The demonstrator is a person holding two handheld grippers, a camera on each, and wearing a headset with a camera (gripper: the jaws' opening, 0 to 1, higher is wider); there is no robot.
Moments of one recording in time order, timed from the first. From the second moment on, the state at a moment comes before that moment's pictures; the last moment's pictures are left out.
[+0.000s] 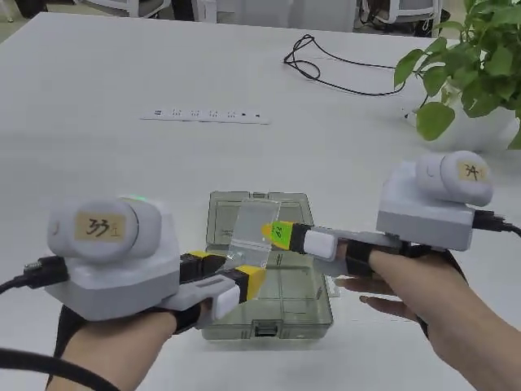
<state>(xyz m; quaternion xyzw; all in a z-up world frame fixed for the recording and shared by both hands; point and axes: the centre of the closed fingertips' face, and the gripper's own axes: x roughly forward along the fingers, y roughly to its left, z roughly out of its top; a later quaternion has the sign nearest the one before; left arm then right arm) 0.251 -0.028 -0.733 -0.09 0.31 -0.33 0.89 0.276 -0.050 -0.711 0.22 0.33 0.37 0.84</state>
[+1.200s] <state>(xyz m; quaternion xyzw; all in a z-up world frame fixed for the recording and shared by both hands) 0.246 -0.026 -0.744 -0.01 0.27 -0.37 0.89 0.282 -0.058 -0.717 0.24 0.39 0.35 0.82</state>
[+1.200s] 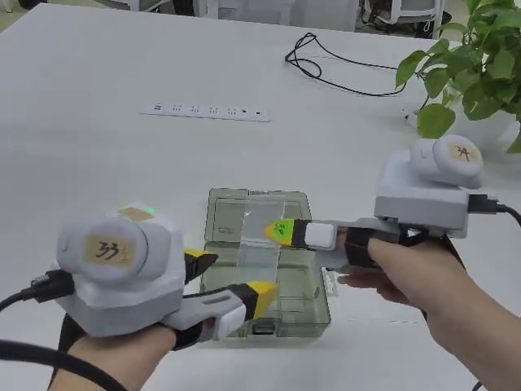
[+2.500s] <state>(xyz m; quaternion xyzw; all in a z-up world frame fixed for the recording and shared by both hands) 0.236 0.009 -0.765 0.14 0.22 -0.37 0.89 0.288 -0.104 -0.771 0.13 0.64 0.22 0.73</state>
